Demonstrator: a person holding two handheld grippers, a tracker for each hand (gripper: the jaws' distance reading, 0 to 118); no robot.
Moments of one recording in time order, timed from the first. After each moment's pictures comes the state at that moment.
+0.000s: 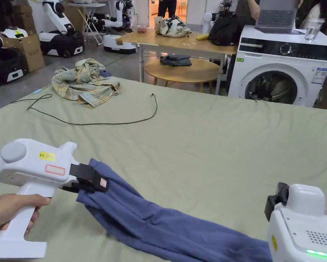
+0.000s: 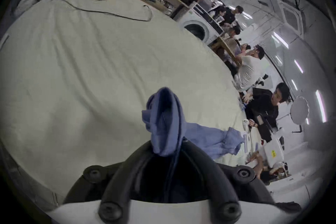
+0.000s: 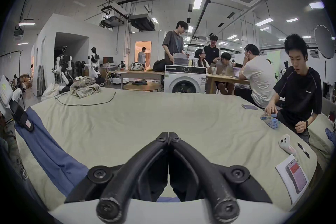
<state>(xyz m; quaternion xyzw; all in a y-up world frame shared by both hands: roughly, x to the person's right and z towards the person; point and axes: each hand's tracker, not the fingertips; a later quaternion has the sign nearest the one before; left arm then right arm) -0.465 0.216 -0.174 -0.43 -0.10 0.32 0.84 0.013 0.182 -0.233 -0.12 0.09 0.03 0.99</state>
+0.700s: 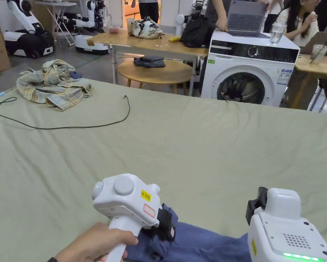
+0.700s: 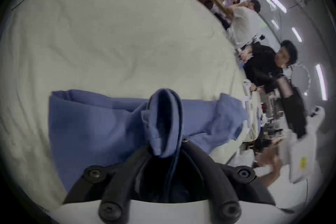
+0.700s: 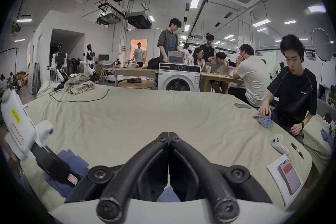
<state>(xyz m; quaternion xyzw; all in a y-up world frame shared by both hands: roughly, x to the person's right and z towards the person) -0.254 0.129 -0.283 -0.58 -0.15 0.23 0.77 0.040 0.178 -0.231 -0.13 0.06 0.04 0.99</state>
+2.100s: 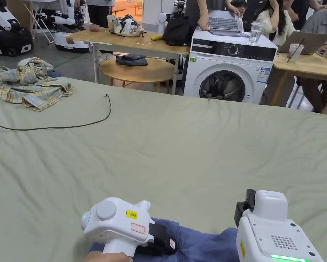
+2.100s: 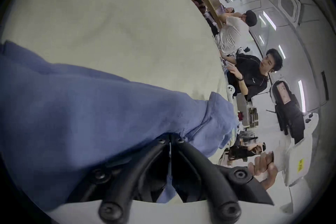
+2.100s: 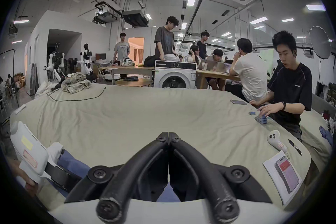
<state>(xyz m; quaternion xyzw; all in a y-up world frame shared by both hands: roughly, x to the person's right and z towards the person) -0.238 0.090 -0.272 -0.53 -0.23 0.35 0.74 0.057 0.175 -0.227 -0.13 0.05 0.03 0.99</state>
